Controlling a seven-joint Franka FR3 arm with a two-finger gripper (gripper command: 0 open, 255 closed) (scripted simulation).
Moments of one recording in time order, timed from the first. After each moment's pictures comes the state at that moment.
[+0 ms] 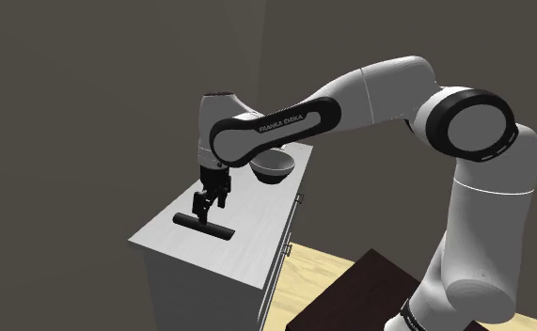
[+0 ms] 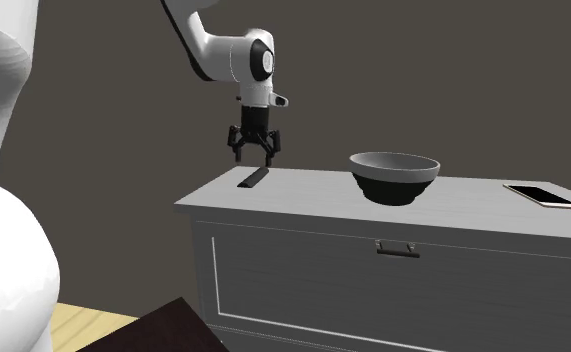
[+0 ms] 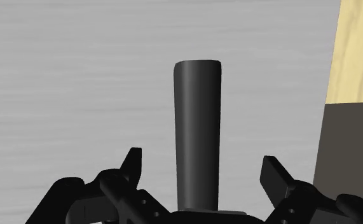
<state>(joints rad) 0.25 0.28 0.32 -1.80 -0.01 2.06 0.07</state>
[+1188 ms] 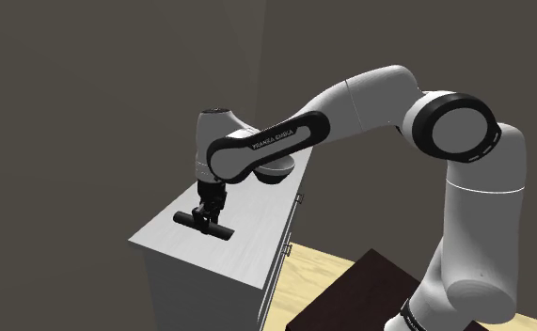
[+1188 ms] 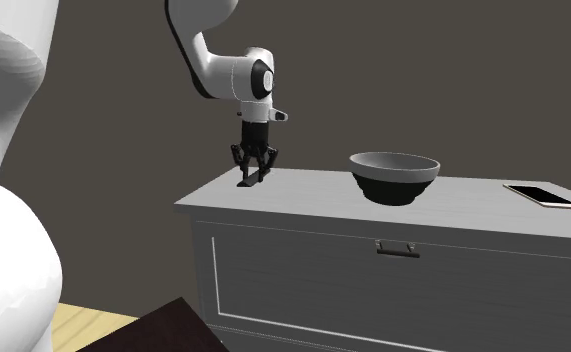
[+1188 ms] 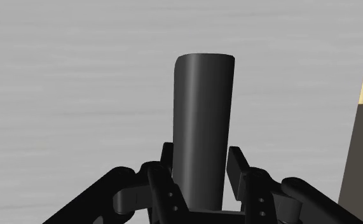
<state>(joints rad) 0.26 0.34 0.31 -1.82 -0.03 2.14 0.08</state>
